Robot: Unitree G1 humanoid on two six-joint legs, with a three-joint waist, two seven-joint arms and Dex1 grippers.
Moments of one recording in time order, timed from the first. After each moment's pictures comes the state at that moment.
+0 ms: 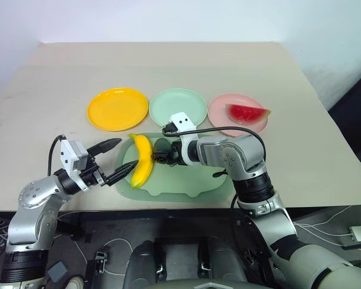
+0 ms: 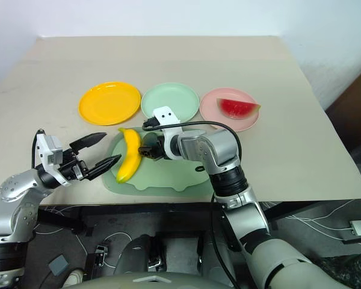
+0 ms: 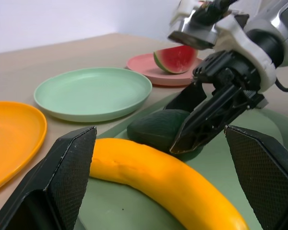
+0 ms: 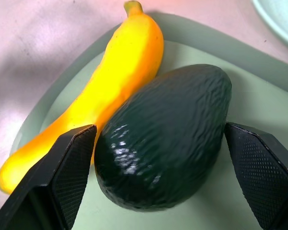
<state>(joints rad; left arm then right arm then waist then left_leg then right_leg) -0.05 0.60 0.25 -0.16 -0.58 0.13 -0.98 -0.83 -0.02 0.15 0.01 0.41 1.35 0.27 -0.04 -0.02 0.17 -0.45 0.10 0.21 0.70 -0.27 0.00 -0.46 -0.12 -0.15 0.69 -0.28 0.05</state>
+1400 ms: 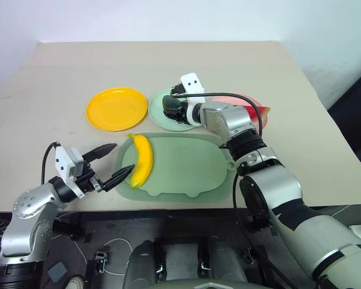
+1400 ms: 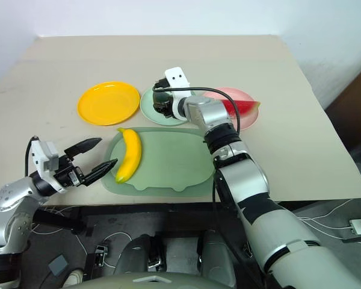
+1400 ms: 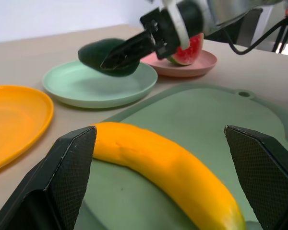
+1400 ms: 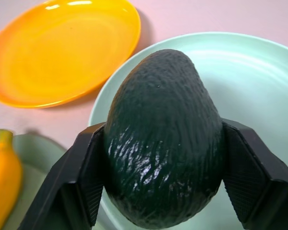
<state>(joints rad) 0.04 0.59 0.29 -0.22 -0.58 0.13 -0.96 -1.26 -0.05 0.07 0.97 0.17 0.54 0.41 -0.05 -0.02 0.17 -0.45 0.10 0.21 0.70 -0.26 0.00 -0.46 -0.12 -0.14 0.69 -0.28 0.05</state>
